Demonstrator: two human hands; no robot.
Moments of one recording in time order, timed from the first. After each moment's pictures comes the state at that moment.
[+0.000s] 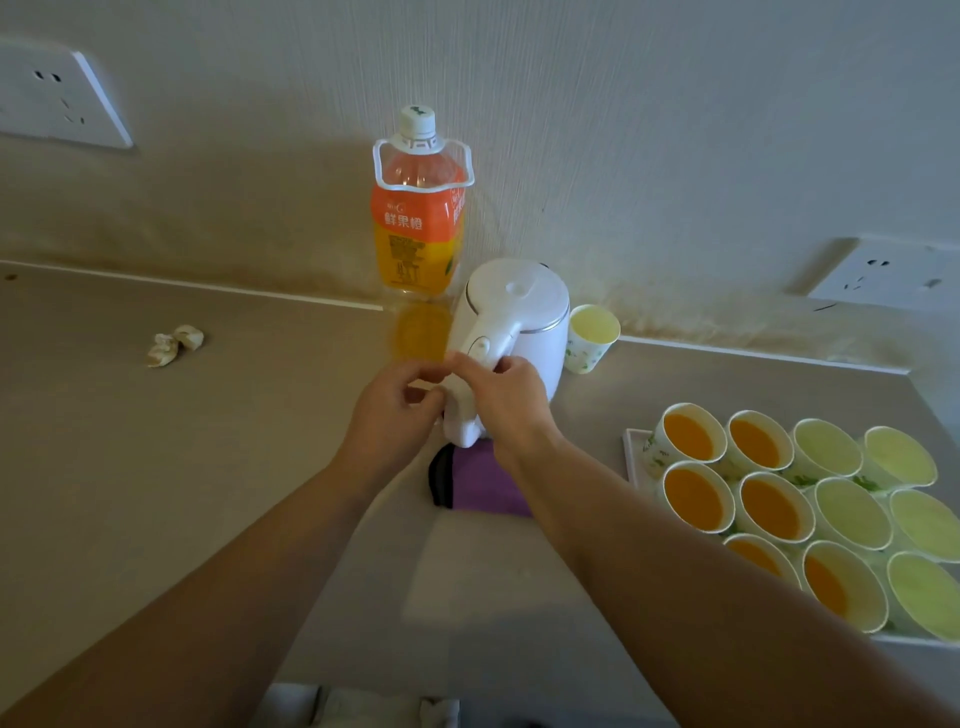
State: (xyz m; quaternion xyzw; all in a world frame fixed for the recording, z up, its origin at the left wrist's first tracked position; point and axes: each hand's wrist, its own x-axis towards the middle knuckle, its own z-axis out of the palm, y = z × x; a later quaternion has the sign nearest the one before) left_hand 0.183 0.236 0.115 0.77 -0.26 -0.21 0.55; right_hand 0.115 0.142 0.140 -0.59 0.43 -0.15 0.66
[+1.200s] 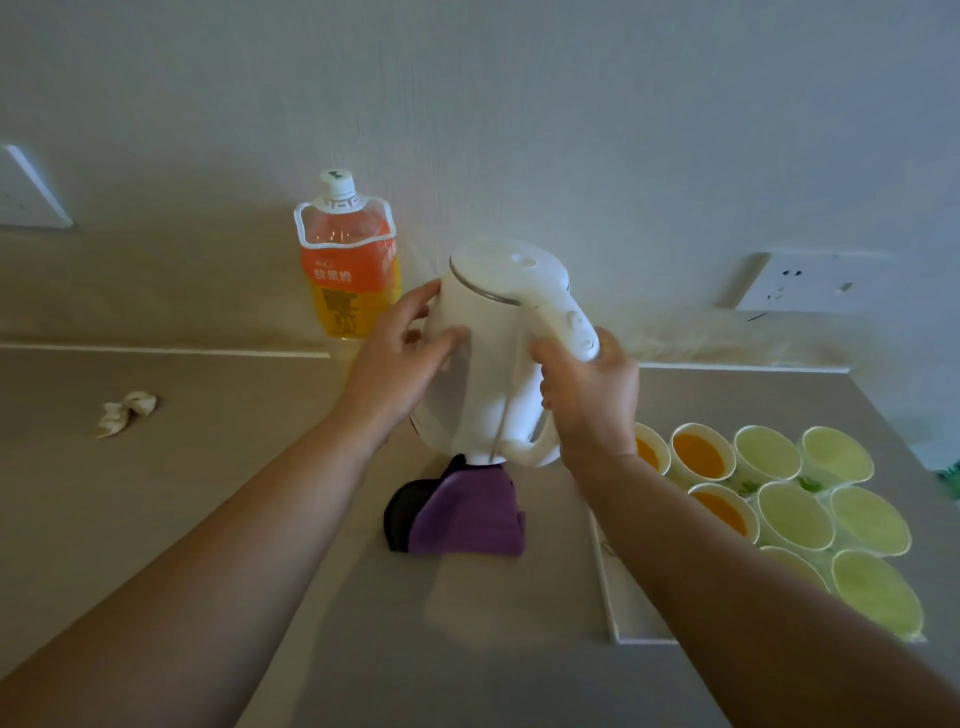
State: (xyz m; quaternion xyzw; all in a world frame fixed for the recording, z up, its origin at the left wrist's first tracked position) left_hand 0.173 0.165 0.187 0.73 -0.33 -0.19 0.57; right_hand 0.041 0.077 0.190 -0.61 0.42 -0.40 0.54
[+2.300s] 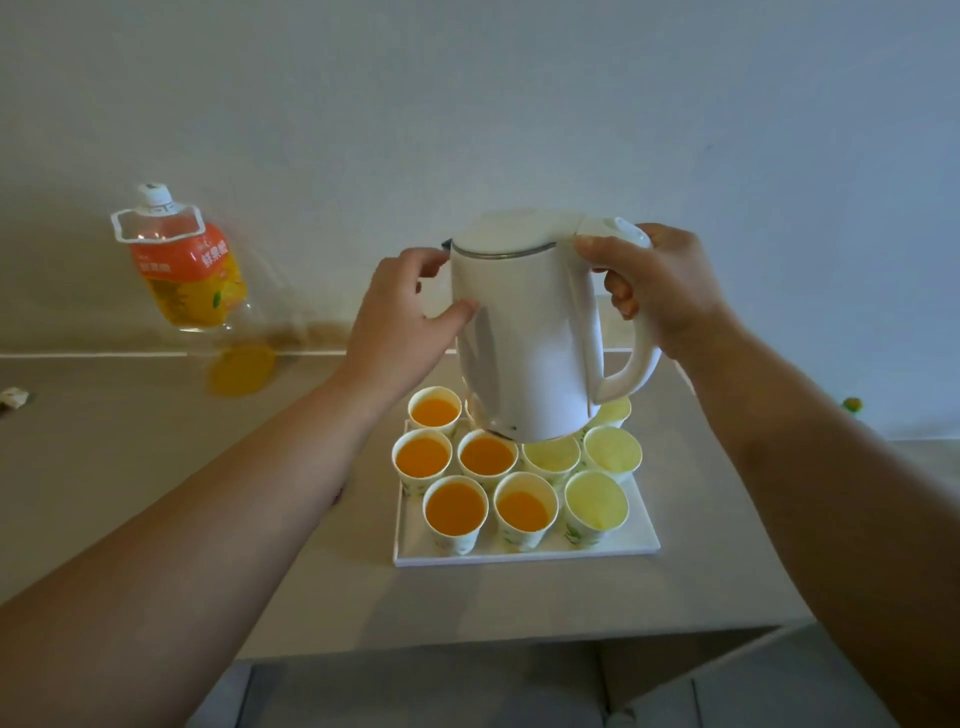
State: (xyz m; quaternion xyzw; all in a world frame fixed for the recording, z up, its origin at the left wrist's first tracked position) left_hand -0.063 0.078 0.245 0.76 -0.43 -0.02 0.49; right_hand -0.215 -0.074 0.282 -0.72 0.31 -0.37 0.51
